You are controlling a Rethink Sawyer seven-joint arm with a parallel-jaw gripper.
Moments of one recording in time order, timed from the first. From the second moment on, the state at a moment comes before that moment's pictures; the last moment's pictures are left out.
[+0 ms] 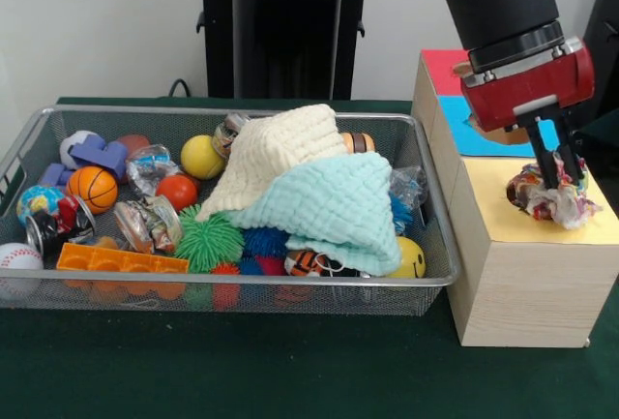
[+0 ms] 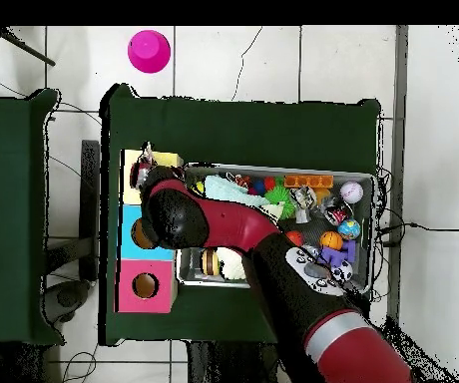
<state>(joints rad) -0.45 -0.63 0.56 1.85 0.03 -0.01 1.70</state>
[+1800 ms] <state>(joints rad) -0.43 -0.58 0.54 1.88 -0.02 -0.05 1.70</state>
